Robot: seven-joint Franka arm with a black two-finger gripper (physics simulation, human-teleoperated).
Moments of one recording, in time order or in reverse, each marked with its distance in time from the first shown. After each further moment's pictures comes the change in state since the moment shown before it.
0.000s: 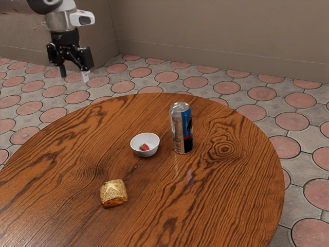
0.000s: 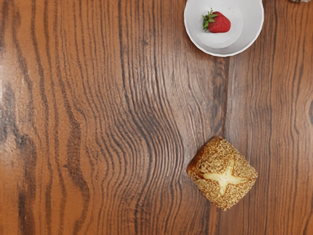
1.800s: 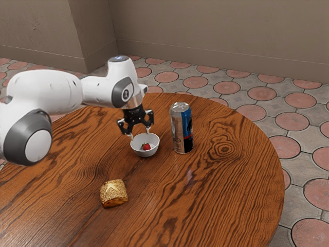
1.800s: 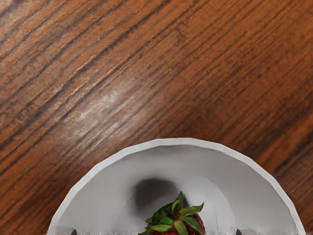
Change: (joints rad) arm -0.075 0.530 -0.001 -0.078 -0.177 0.746 -0.858
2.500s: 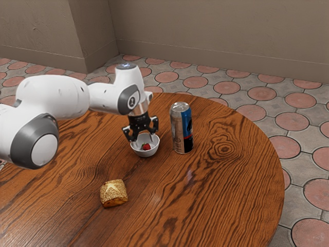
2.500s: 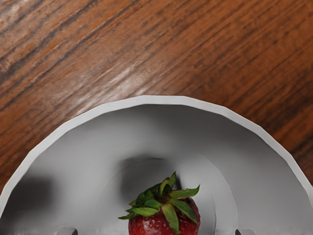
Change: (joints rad) arm -0.026 0.043 0.000 0.006 0.000 0.013 -0.080
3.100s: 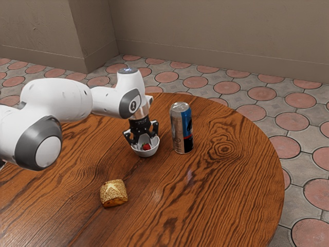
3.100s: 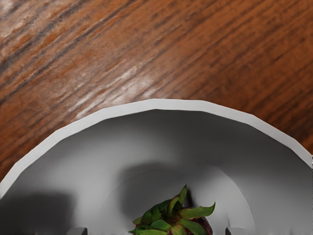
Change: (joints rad) arm 0.002 0.033 0.002 0.011 0.002 0.010 -0.024
